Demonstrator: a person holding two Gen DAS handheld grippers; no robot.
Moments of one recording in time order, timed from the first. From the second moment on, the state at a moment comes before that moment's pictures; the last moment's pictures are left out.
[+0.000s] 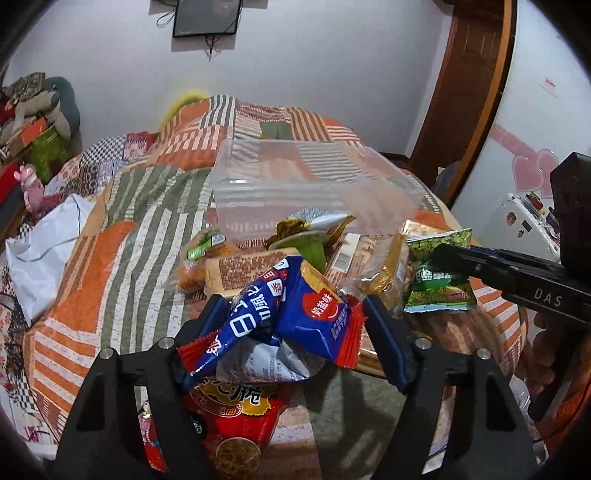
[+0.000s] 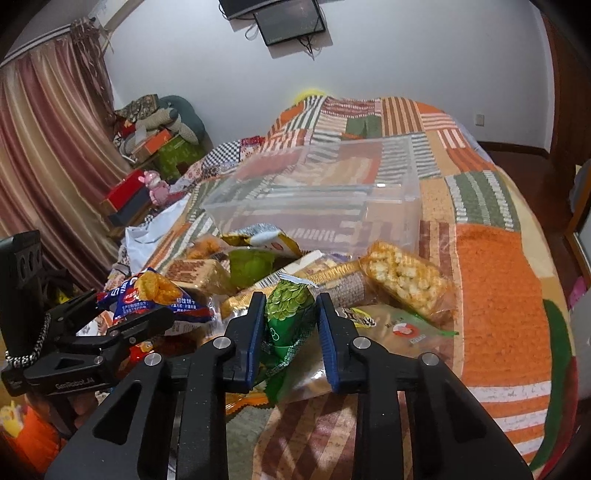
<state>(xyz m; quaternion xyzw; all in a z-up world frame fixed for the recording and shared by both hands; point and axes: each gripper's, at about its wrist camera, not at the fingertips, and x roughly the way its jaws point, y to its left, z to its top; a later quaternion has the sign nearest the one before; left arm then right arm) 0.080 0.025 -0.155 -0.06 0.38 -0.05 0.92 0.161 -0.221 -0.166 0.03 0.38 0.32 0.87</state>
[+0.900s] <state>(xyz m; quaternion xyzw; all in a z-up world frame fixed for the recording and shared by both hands) 0.121 0.034 -0.078 -0.05 0.27 -0.03 0.96 0.176 -0.241 -0.097 0.04 0.27 0.30 0.92</state>
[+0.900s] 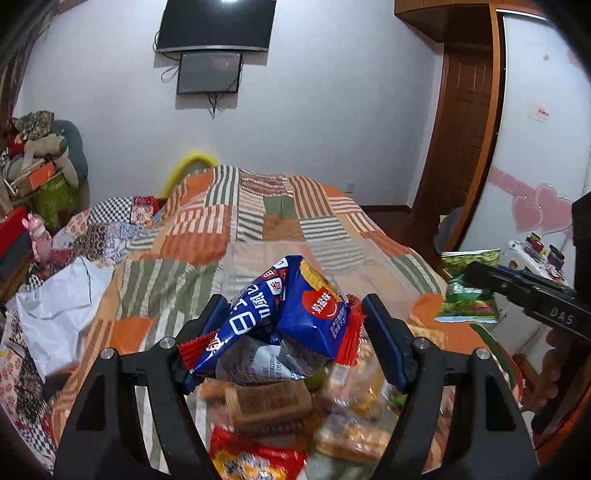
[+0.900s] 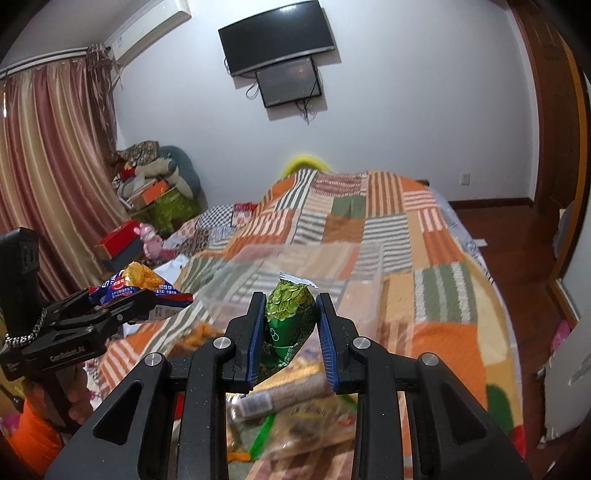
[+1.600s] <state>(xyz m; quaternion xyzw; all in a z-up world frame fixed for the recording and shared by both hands) 0.214 0.024 -0.083 -0.02 0.30 -0.03 0.95 0.233 -0.229 -0.100 0.02 0.27 0.28 0.92</state>
